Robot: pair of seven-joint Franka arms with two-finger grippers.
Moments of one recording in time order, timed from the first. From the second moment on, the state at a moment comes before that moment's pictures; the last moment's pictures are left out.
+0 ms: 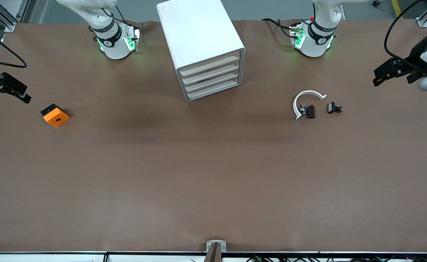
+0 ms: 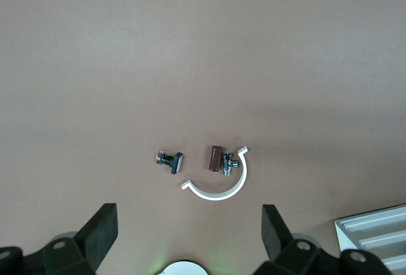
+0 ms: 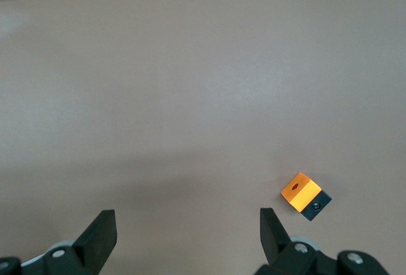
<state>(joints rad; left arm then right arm) 0.00 -0.05 -0.08 -1.56 0.01 1.46 -0.15 -0.11 -0.07 0.05 -1.64 0.04 1.66 0.04</state>
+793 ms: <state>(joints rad) -0.01 0.10 -0.09 -1.55 0.01 1.46 -0.15 -0.11 -0.07 0.05 -1.64 0.04 1.66 0.04</state>
